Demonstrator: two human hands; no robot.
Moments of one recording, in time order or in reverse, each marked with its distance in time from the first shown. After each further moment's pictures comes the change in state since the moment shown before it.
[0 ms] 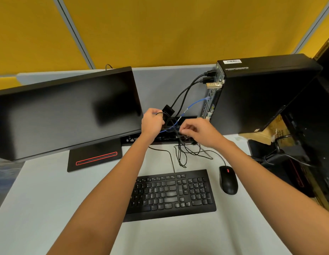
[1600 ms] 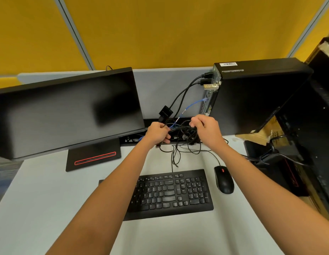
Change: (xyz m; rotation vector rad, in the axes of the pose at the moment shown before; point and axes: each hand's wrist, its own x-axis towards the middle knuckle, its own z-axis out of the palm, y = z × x) left_hand -0.015 -0.011 0.004 0.104 -0.372 -0.168; right_hand -0.013 0.000 0.000 0.075 0.388 0.177
